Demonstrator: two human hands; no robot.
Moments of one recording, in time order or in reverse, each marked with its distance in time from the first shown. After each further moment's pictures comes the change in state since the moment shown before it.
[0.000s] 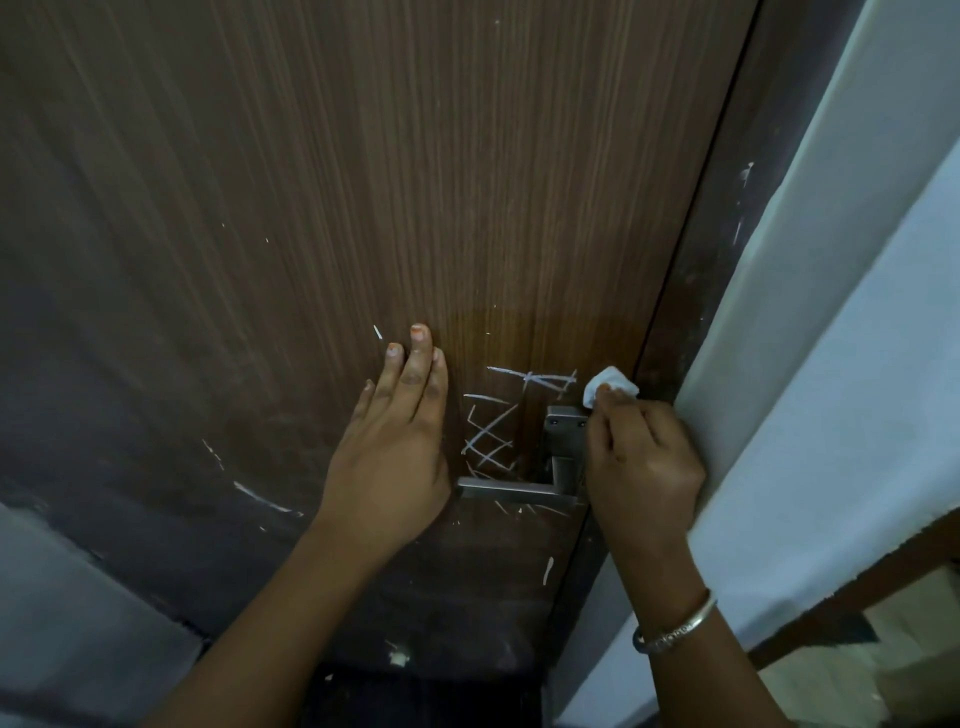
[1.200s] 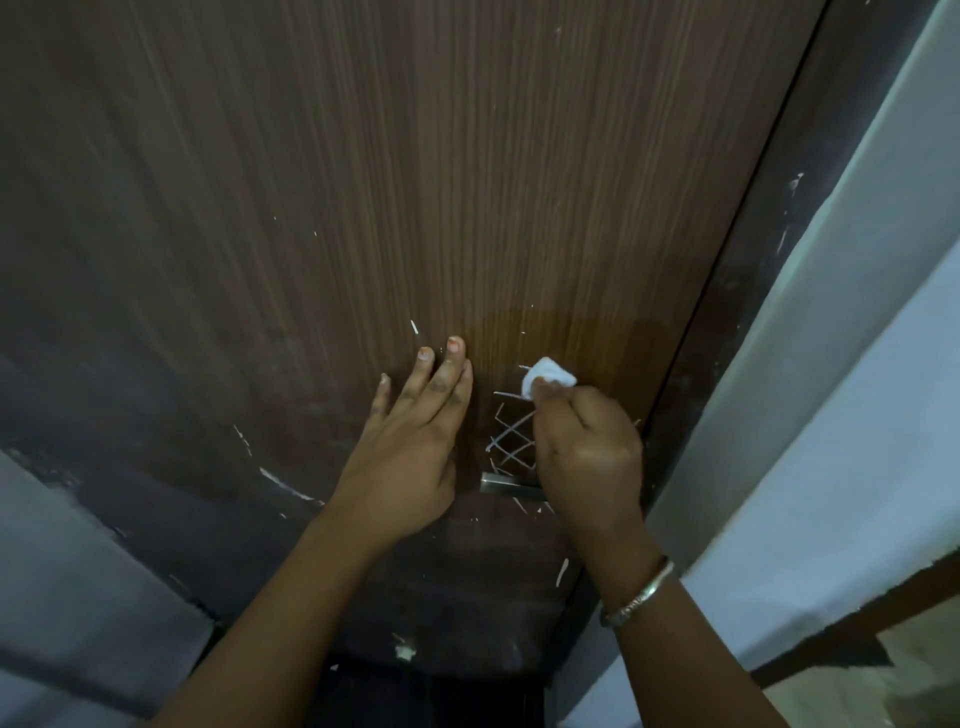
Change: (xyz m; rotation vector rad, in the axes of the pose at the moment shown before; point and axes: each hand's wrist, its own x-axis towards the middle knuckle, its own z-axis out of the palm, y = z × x) left_hand -0.003 -0.023 0.003 0.048 -0.117 0.039; right_hand 0.009 -0.046 0.012 0.130 -0.157 -0.187
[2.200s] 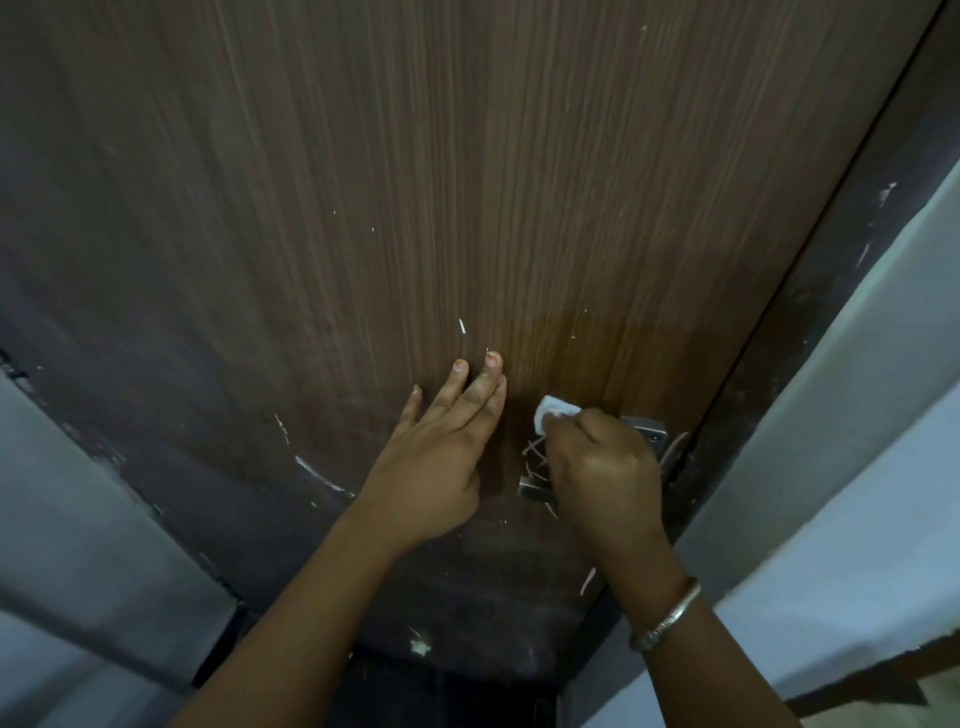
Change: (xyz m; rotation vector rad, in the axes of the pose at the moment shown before) left_hand -0.005 -0.011 0.003 -0.042 -0.085 0.000; right_hand -0.006 -0.012 0.008 -0.051 -0.273 -0.073
